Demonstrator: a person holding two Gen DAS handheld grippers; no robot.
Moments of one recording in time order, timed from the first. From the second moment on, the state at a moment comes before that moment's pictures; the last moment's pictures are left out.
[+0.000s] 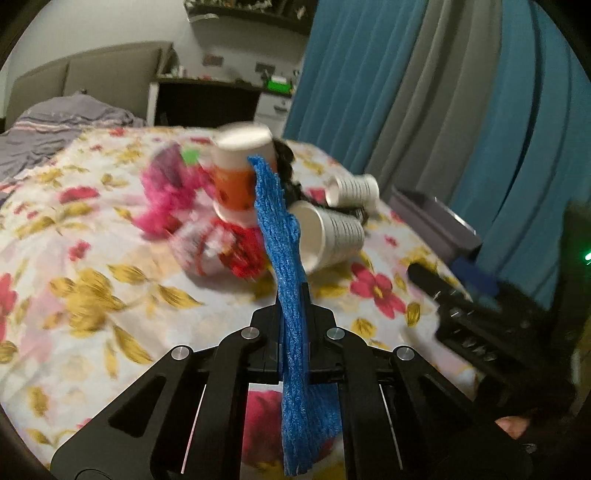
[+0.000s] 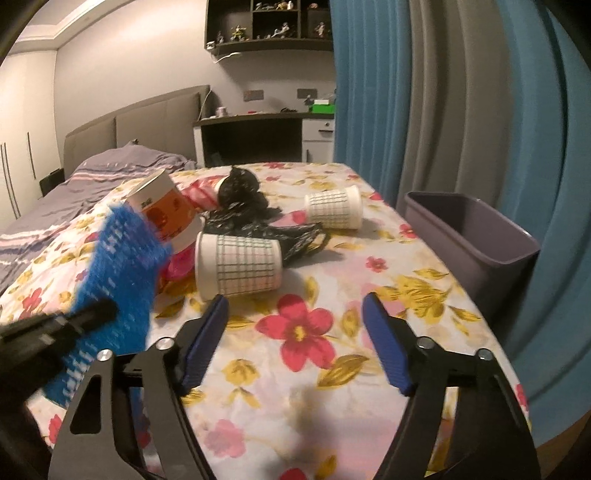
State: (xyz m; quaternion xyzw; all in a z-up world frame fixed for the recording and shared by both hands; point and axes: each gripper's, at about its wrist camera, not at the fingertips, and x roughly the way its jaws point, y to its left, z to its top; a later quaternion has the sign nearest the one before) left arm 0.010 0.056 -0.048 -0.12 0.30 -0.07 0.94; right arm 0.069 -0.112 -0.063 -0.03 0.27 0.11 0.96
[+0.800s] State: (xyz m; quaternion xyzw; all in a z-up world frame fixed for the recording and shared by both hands) left arm -0.012 0.151 -0.025 -0.14 0.24 0.06 0.96; right arm 0.111 0.017 -0.076 -0.08 0.34 0.24 0.91
